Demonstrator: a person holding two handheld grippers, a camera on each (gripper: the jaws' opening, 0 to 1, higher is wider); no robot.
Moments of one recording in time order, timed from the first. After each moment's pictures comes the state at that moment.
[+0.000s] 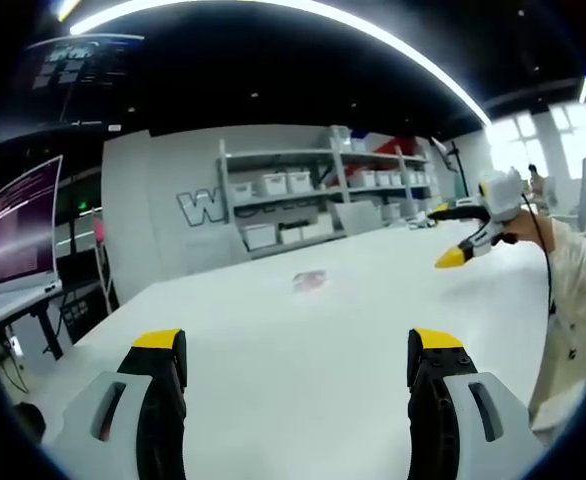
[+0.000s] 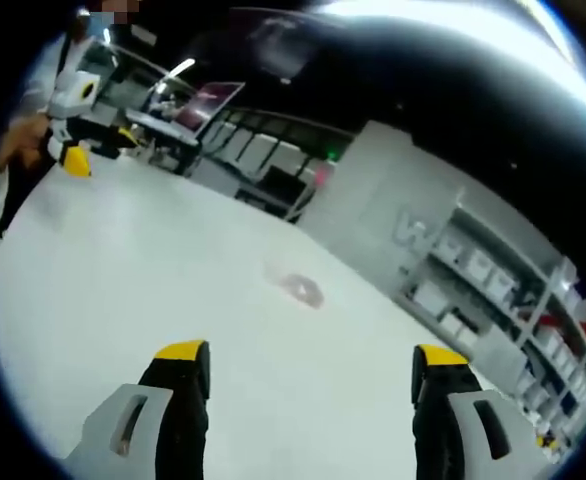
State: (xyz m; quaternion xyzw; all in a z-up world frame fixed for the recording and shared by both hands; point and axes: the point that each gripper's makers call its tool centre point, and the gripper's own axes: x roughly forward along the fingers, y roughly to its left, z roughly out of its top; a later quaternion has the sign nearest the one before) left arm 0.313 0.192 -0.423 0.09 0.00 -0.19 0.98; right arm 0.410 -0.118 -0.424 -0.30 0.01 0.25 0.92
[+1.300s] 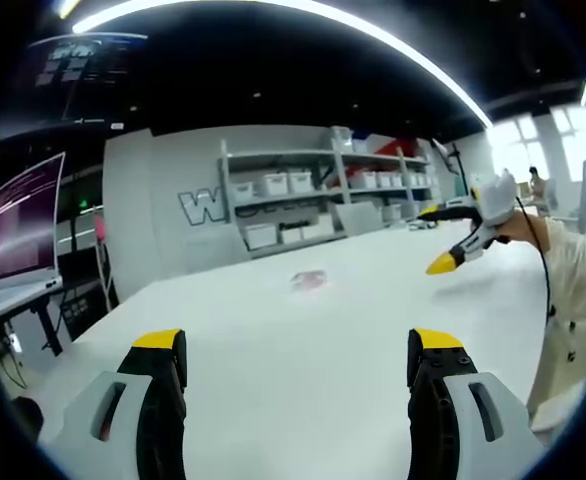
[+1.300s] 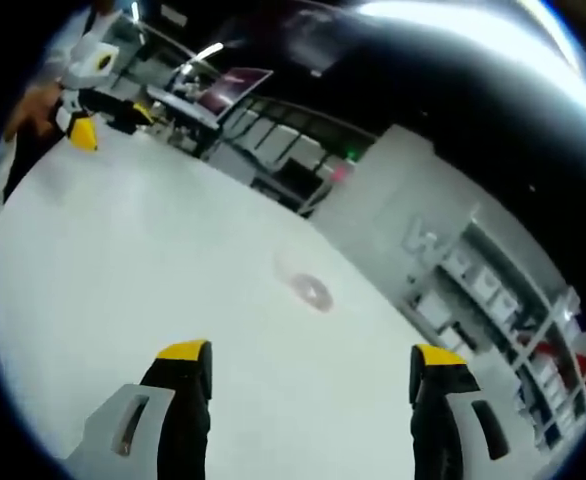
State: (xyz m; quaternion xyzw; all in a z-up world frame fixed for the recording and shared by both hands) left arm 0.312 0.192 -0.426 0.08 0.00 -0.19 0.98; right arm 0.419 -0.098 -0.428 -0.36 0.01 0.26 0.90
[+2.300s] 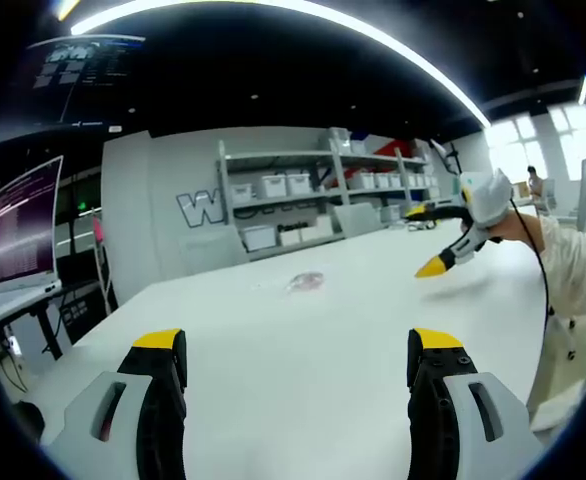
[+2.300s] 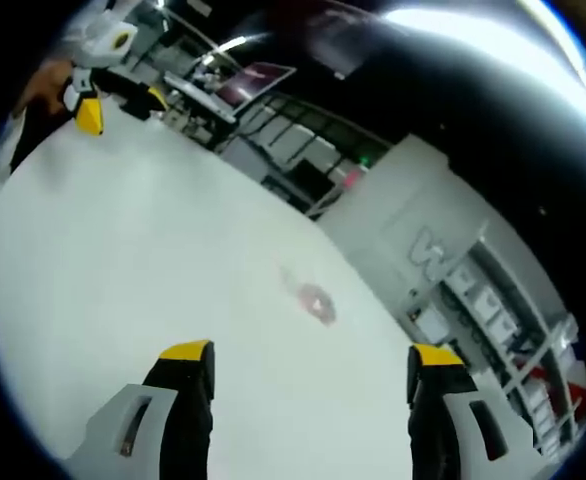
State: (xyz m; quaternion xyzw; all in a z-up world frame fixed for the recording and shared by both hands) left arm 0.312 0.190 -0.421 0.09 0.00 -0.20 0.98; right arm 0.427 -0.078 -0.423 -0.40 0.00 0.27 0.87
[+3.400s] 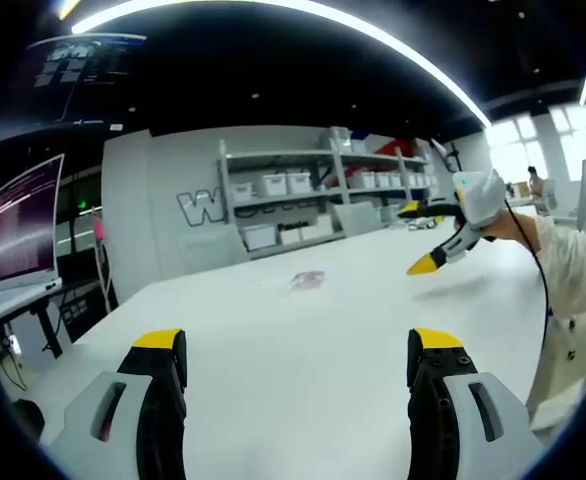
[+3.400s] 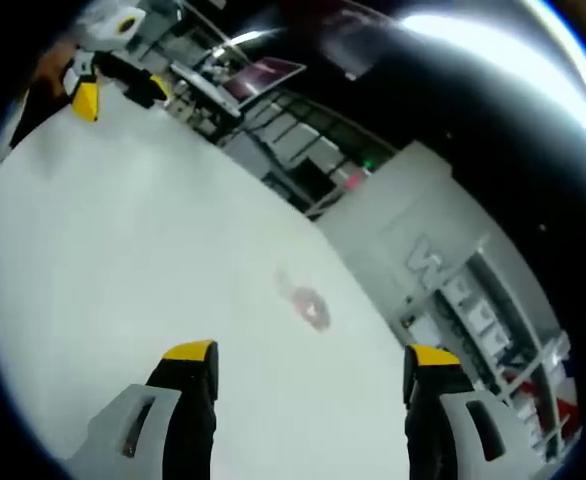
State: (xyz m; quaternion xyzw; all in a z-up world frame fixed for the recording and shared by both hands) left arm 0.312 0.190 -0.424 0.09 0.00 -0.20 0.98; right arm 0.441 -0.070 -0.421 -0.43 -0.01 0.27 0.86
